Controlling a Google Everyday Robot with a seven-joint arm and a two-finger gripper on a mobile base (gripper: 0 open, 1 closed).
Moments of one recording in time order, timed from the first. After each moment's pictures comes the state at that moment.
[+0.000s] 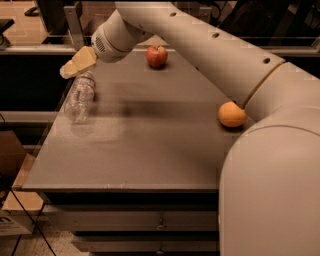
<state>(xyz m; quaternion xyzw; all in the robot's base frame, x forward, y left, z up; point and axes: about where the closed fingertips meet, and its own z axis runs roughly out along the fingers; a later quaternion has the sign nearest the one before) 0.694 0.184 0.919 -0.39 0.83 0.25 0.31</state>
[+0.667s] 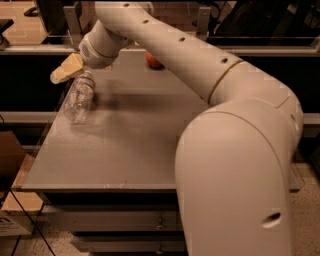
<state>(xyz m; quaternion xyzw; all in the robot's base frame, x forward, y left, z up) 0.711 0.227 0.884 -0.36 0.85 0.26 0.26</state>
